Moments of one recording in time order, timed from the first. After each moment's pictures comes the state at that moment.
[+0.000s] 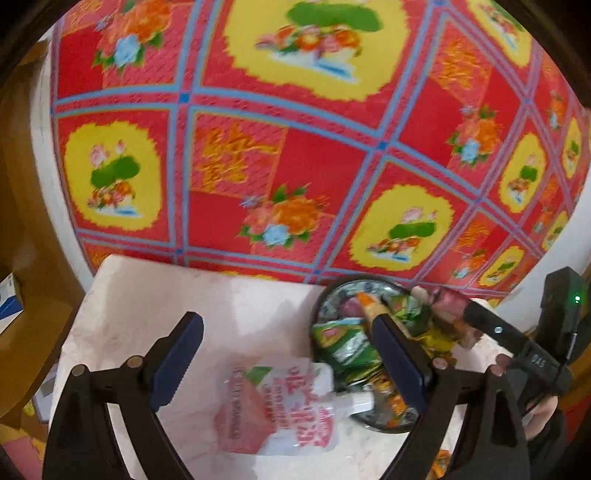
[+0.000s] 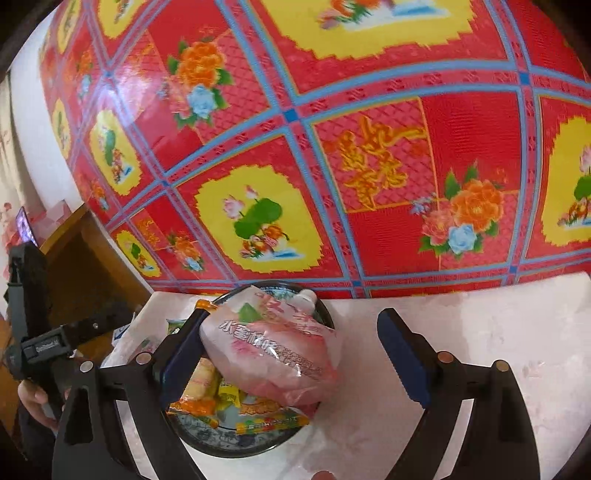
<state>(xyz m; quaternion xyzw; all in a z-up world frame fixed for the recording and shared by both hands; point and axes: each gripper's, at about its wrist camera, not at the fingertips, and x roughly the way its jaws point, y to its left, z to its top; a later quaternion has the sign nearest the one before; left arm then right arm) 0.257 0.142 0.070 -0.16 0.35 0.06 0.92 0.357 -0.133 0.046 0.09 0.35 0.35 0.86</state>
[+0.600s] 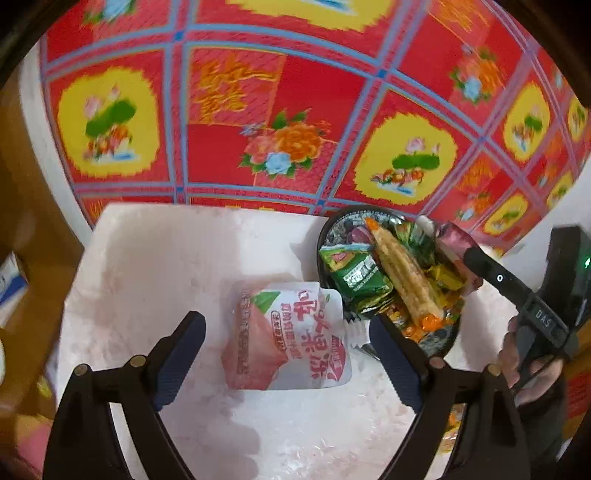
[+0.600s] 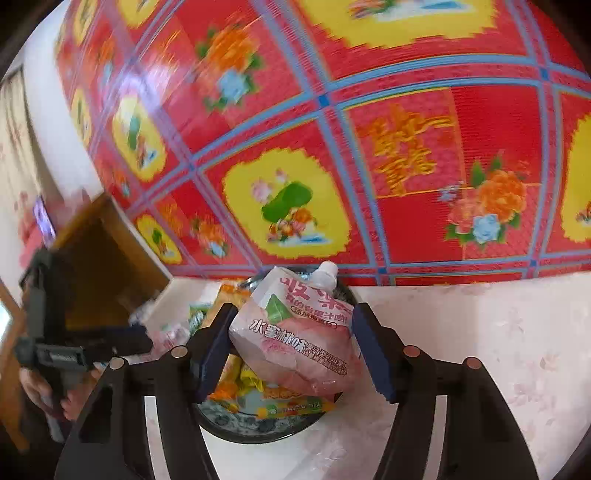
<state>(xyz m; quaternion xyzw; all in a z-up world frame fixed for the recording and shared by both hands) 0.246 0.125 0.057 -0.14 0.45 0.04 0.88 0.342 -0.122 0.046 0.07 0.35 0.39 0.85</state>
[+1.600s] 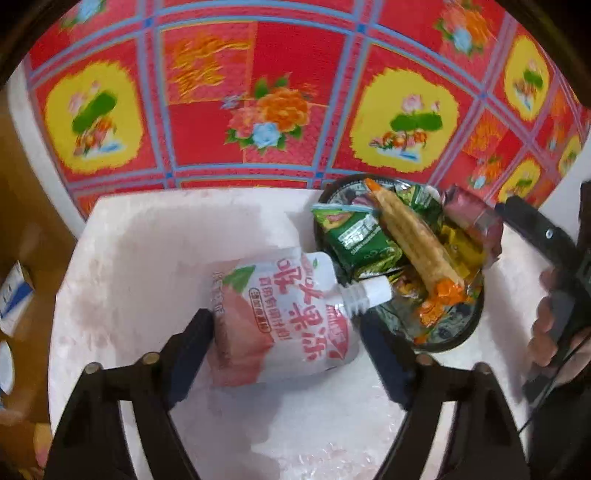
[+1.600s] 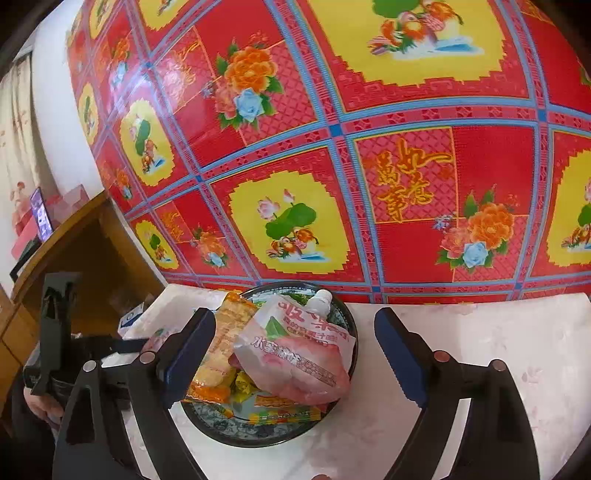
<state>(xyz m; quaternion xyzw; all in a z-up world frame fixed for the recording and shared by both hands) 0.242 0.119 0.042 -0.11 0.46 0.05 0.88 0.337 -0.127 0.060 0.06 0.32 0.38 0.87</state>
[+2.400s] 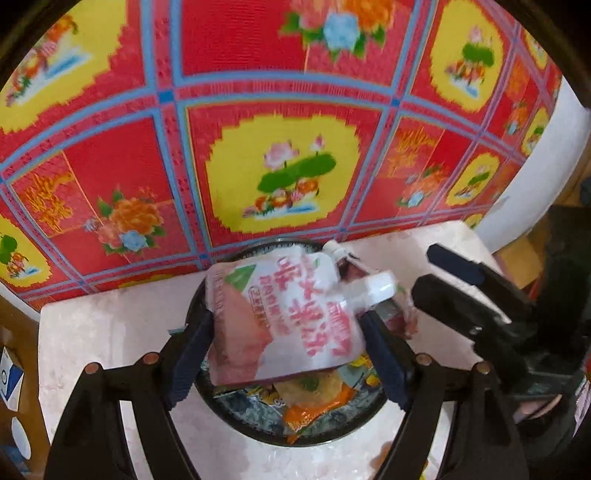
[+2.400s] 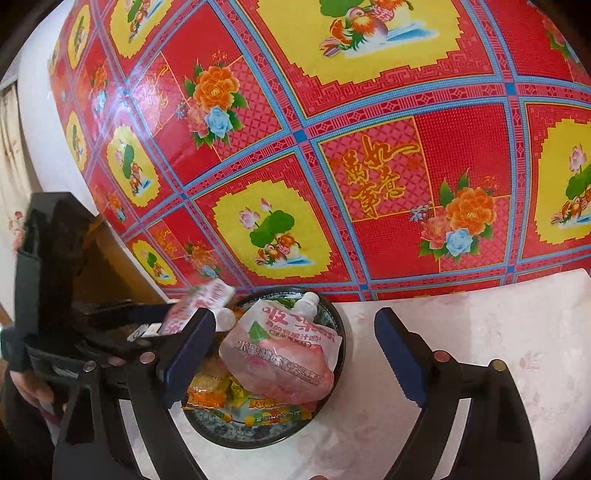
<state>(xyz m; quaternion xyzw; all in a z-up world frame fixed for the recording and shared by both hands) 0.324 0.049 0.087 -0.04 0.46 -0.03 0.89 0.340 -0.146 0.056 0.11 0.33 0.36 0.87</state>
